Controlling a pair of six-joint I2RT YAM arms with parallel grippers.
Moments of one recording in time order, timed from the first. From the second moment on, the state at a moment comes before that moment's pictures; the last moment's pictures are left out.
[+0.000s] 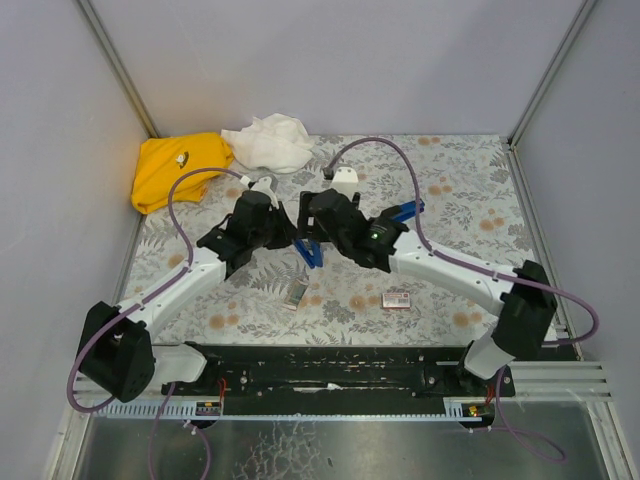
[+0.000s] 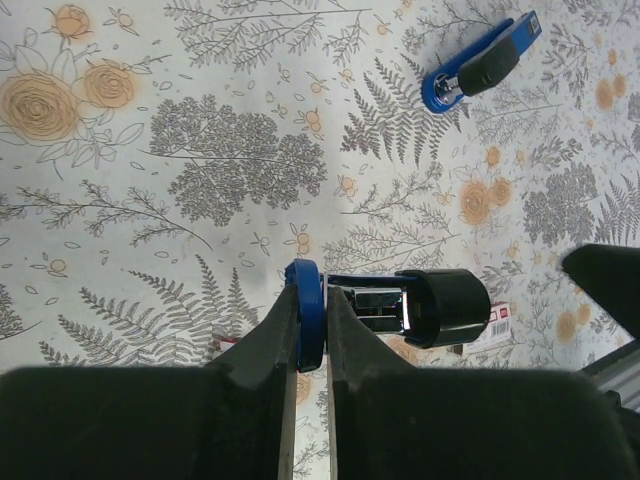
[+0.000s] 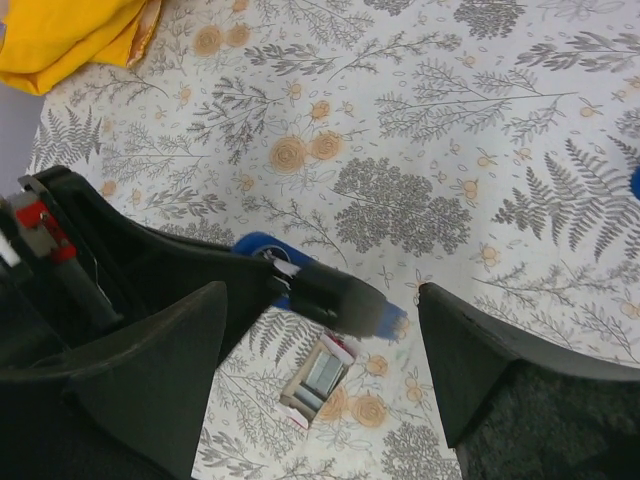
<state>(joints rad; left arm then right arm) -0.49 1.28 0.89 -0.22 0.06 -0.62 0.98 1.57 1.35 -0.38 0.50 0.69</state>
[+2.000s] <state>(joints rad) -0.23 1.28 0.80 0.03 0.46 -0.80 0.75 1.51 0.76 -0.13 0.24 0.85</state>
